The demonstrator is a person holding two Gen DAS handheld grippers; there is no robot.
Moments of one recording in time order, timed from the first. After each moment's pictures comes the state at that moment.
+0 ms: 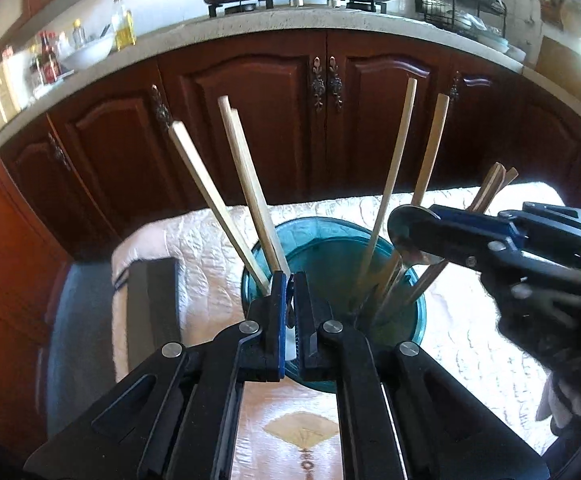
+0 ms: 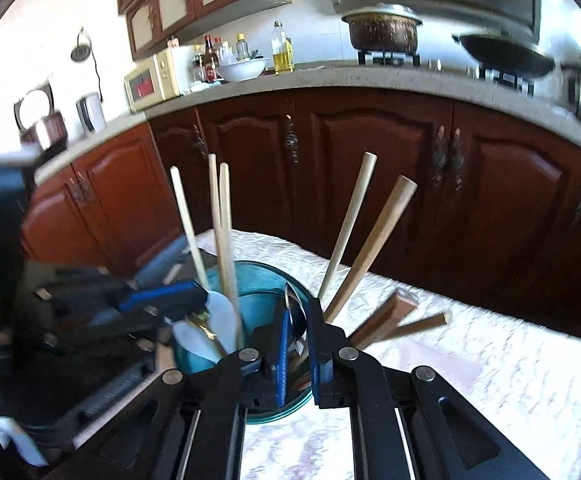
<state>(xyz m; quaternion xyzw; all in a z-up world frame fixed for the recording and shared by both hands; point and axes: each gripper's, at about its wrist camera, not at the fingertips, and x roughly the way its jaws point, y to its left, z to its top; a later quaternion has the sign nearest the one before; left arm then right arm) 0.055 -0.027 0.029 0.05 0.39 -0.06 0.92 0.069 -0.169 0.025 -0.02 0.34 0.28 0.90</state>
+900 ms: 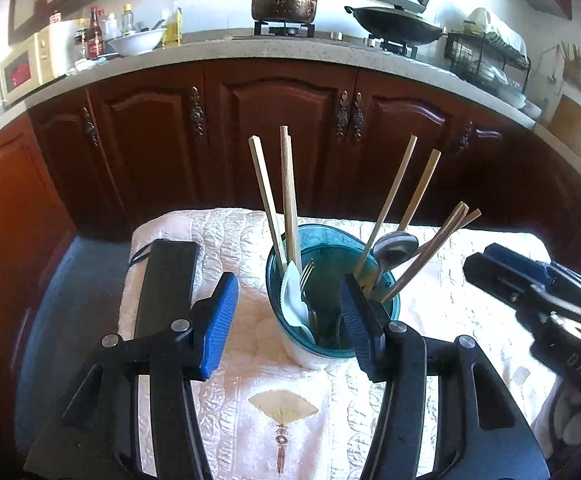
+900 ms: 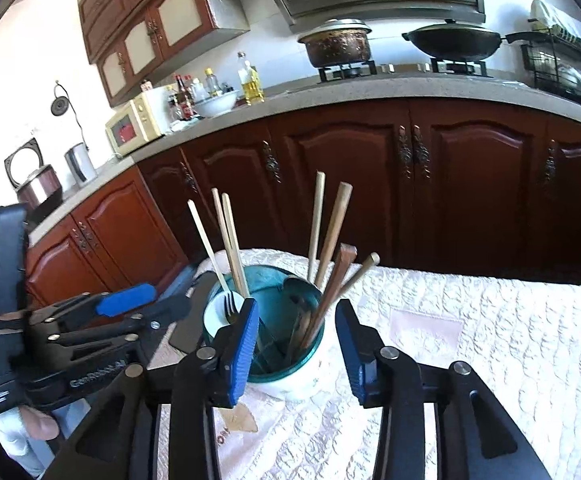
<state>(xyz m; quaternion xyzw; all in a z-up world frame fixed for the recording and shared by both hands) 0.002 -0.009 0.062 -0.03 0.36 -0.02 0.93 0.006 -0.203 0.055 0.04 0.32 0.23 0.92</state>
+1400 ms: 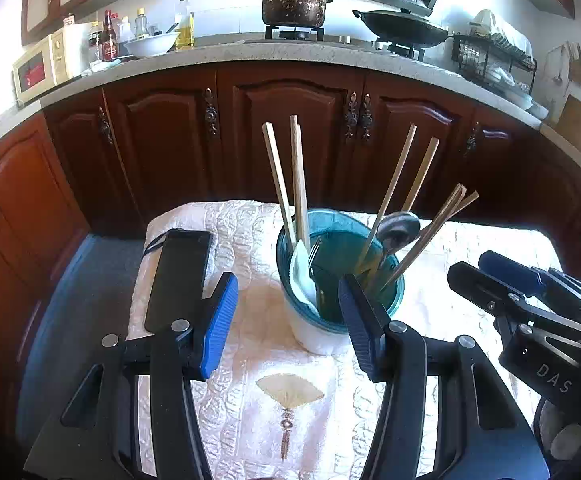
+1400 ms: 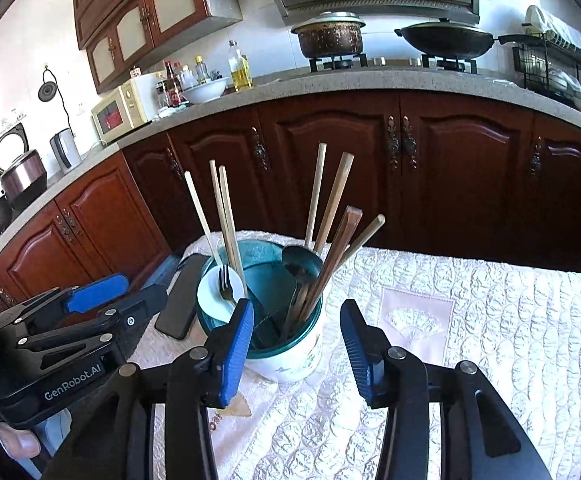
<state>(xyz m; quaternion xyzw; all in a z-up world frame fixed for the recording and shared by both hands) -0.019 -0.011 0.056 -0.03 0.35 0.00 0.94 -0.008 -0.190 0.043 0.02 0.34 0.20 0.92</state>
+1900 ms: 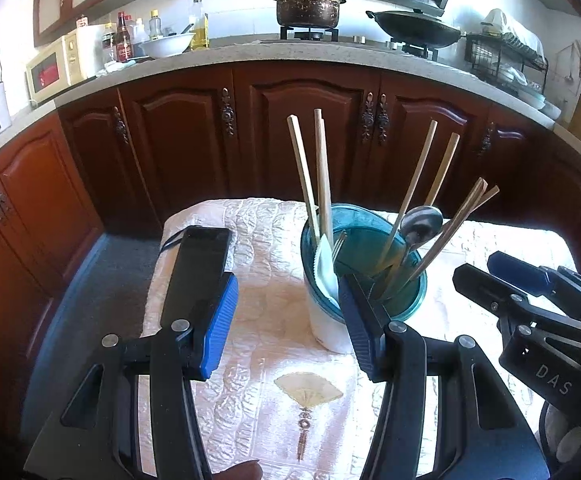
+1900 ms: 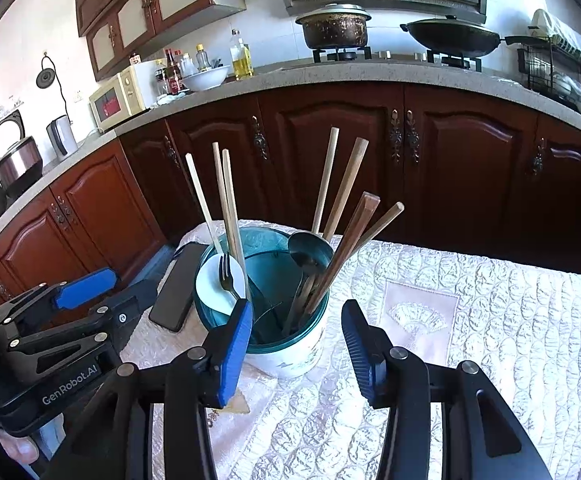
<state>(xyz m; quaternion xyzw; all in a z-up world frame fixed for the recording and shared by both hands) -0.021 -0.002 0.047 -0.02 0.34 0.03 0.94 -0.003 -0.178 0.034 0.00 0.35 0.20 0.92</state>
